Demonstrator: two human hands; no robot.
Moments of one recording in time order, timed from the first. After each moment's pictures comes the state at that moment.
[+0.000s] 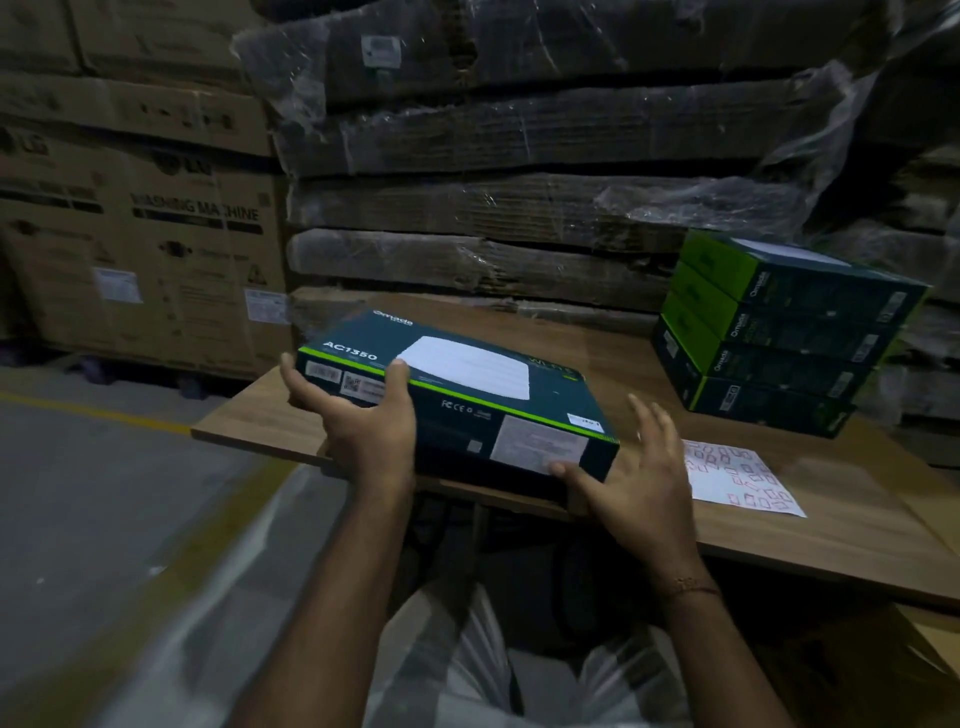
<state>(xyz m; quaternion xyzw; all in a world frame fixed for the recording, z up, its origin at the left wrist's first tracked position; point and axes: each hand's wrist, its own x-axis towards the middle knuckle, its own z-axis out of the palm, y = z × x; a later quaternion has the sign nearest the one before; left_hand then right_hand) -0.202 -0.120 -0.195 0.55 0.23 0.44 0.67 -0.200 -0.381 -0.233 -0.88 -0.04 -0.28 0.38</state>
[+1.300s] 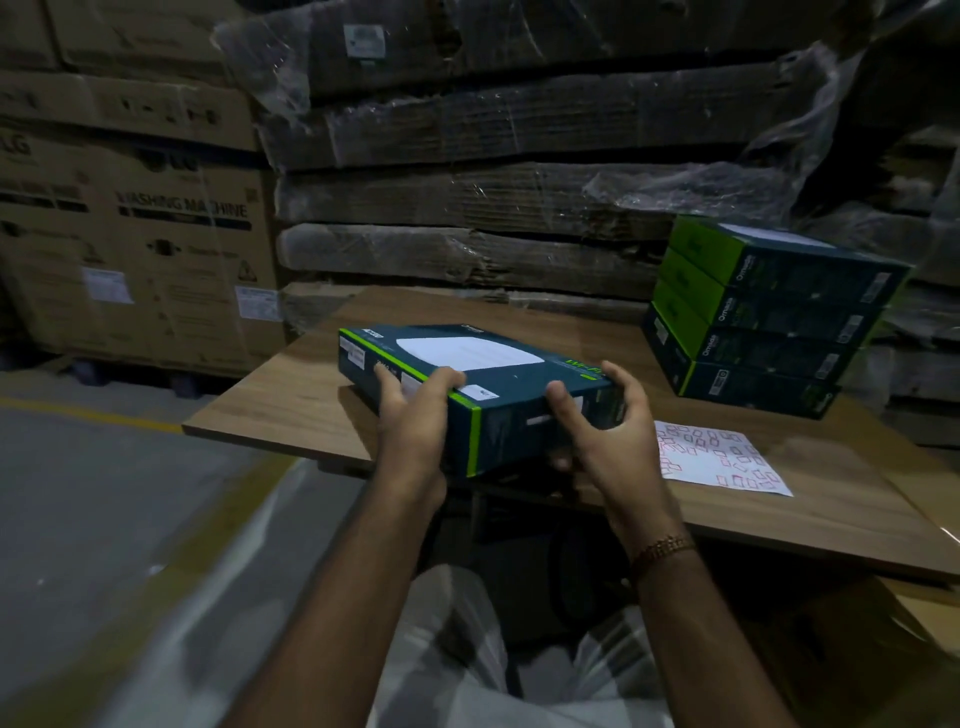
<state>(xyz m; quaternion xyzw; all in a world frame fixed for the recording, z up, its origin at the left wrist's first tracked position) -0.233 -0.161 -0.170 0.54 0.17 0.16 0.81 -0.212 -0.347 -0.198 -0.71 -0.03 -0.17 0.68</state>
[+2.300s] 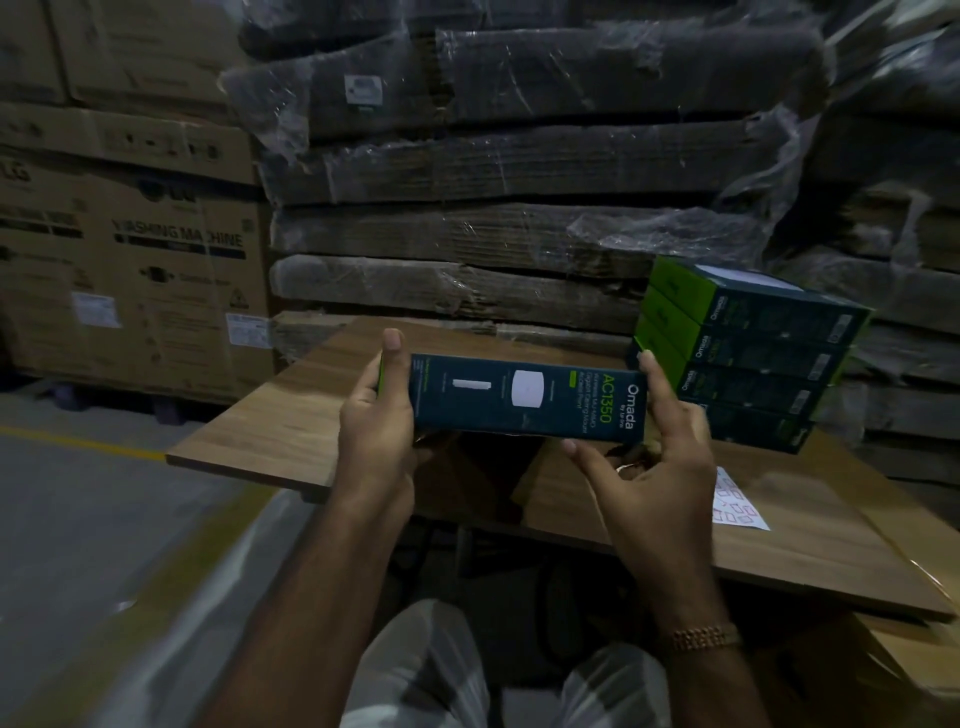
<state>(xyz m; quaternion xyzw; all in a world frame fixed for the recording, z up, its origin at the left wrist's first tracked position) -0.263 -0.155 -0.126 0.49 0.08 0.19 0.85 -0.261 -0.378 -0.164 -0.76 -0.15 -0.39 0.50</state>
